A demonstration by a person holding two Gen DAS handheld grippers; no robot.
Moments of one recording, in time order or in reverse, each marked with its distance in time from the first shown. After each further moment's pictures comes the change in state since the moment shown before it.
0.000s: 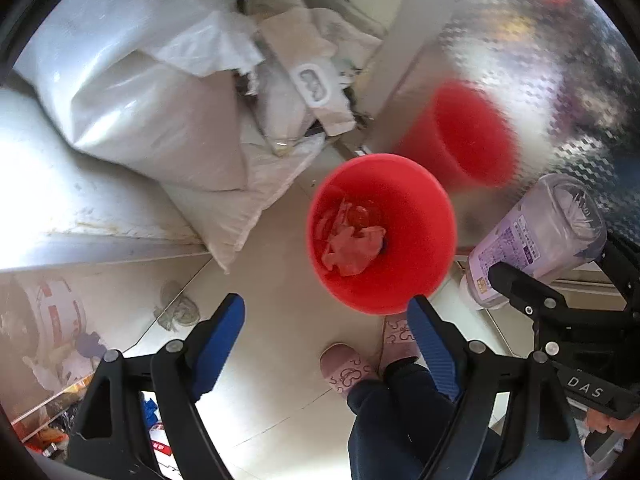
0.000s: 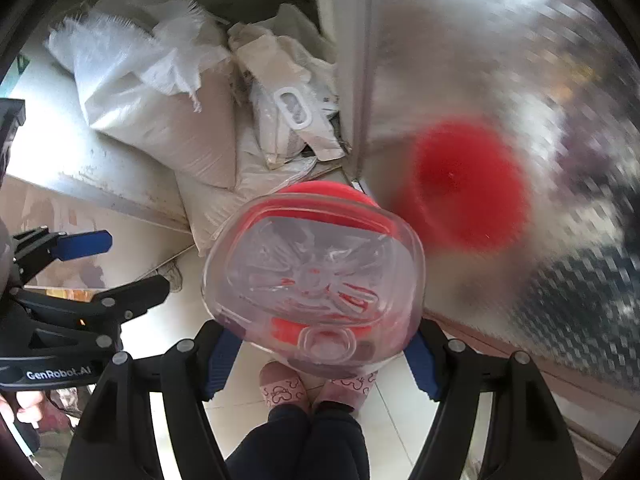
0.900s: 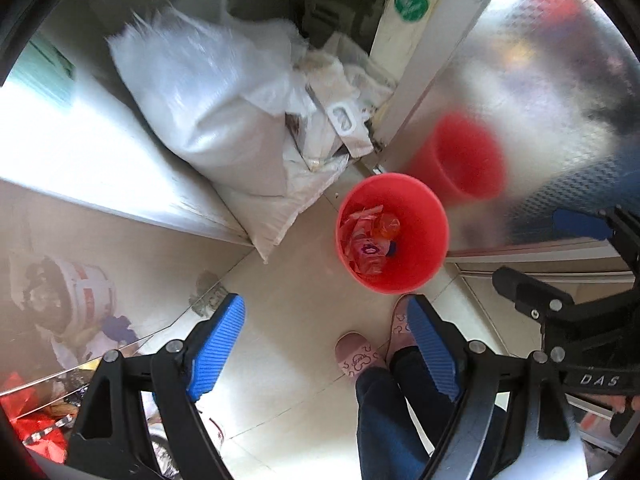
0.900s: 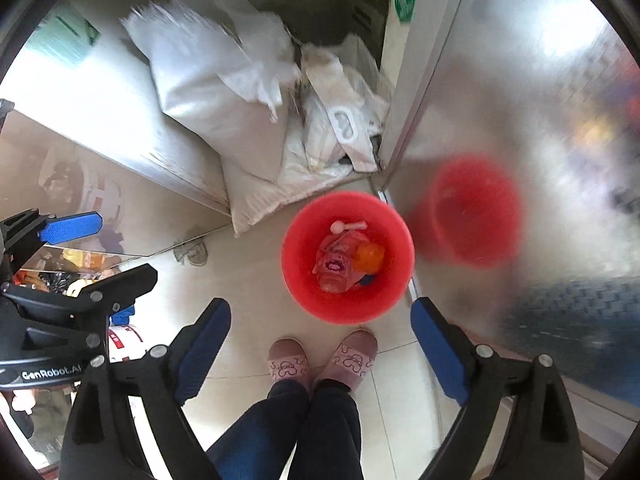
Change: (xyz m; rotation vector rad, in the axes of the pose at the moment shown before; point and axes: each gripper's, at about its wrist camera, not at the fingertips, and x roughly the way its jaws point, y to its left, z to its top) left arm -0.128 0.010 -0.033 -0.030 -0.073 0.054; right arm -0.091 0.045 0.001 -0.131 0.013 0.008
